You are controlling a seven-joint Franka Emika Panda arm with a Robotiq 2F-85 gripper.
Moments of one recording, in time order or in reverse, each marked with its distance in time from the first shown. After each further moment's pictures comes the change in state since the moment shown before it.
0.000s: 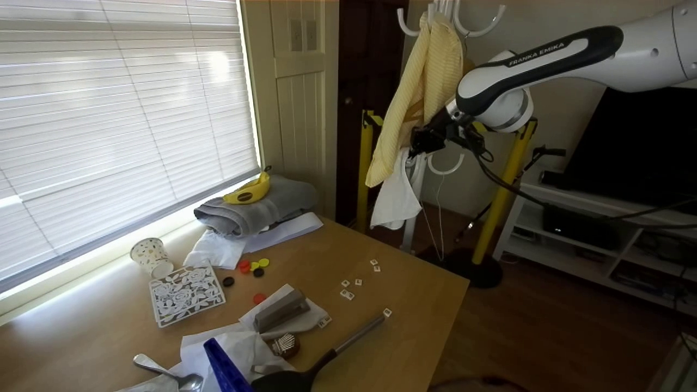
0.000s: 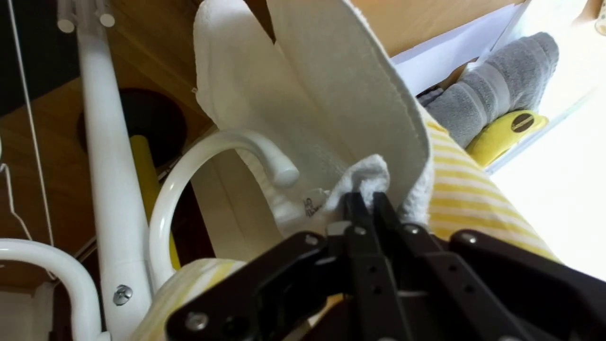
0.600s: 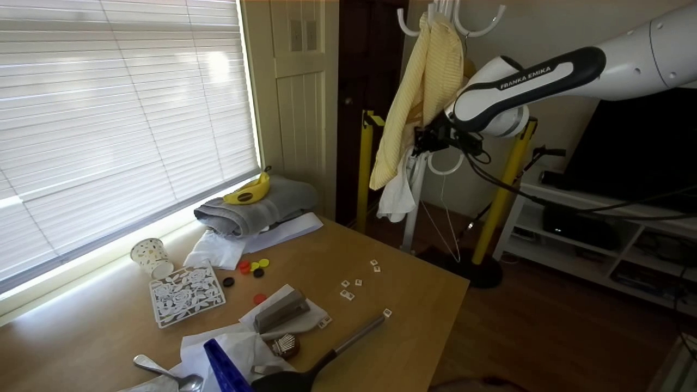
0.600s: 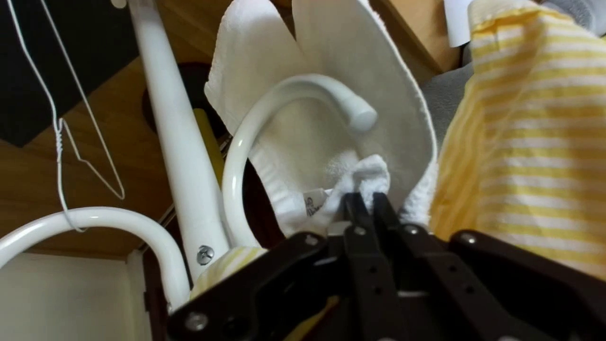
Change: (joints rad) arm 0.000 0.057 -0.041 0.025 -0.234 0.106 0.316
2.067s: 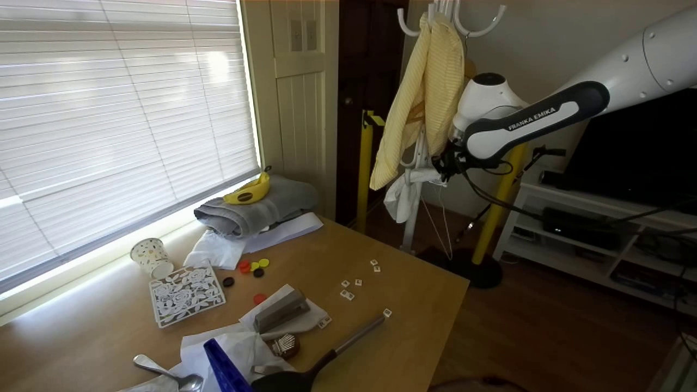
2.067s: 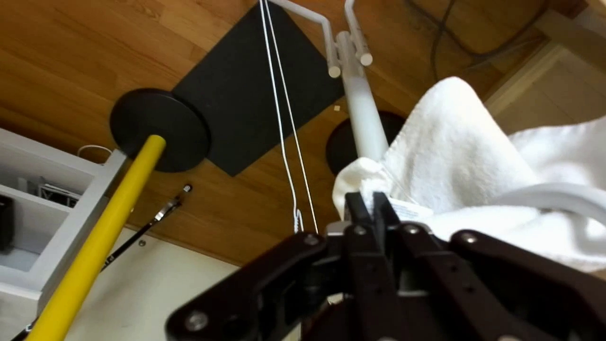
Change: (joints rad) arm 0.180 -0.001 -0.250 -0.067 -0.516 -0.272 0.492
